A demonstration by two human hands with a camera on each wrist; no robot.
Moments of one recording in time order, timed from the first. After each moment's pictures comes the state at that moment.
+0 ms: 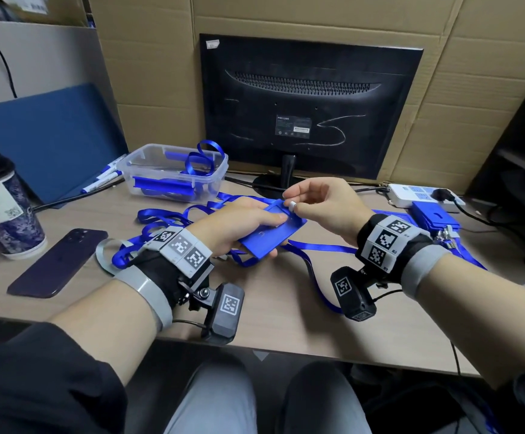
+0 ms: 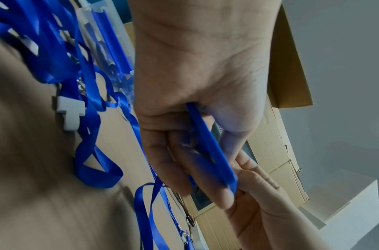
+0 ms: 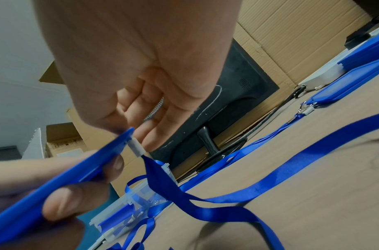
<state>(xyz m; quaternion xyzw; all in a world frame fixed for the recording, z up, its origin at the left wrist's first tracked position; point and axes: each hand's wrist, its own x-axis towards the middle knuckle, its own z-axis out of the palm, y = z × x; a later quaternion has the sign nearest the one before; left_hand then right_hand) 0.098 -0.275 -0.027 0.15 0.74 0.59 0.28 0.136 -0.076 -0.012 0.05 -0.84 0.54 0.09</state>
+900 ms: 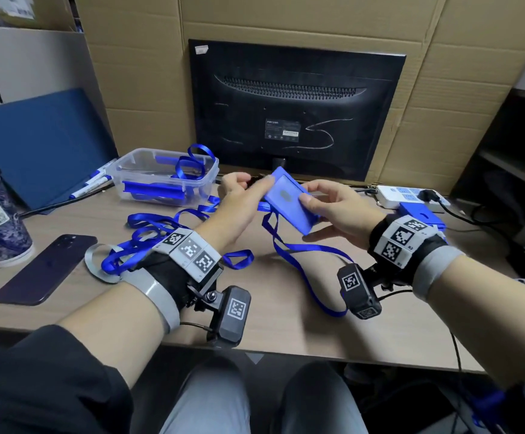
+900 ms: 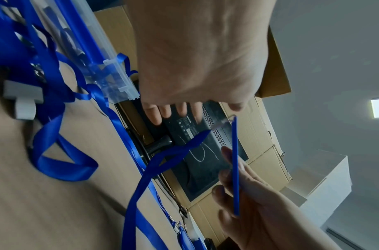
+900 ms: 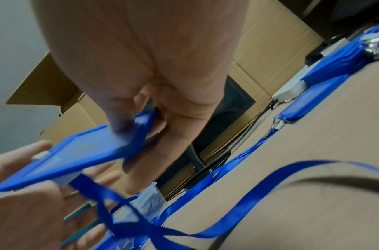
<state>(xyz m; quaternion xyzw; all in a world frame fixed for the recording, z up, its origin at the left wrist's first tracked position) 0.093 -0.245 -0.023 0.11 0.76 0.64 0.05 0.156 -0.049 -0.002 -0.02 -0.79 0.62 0.00</state>
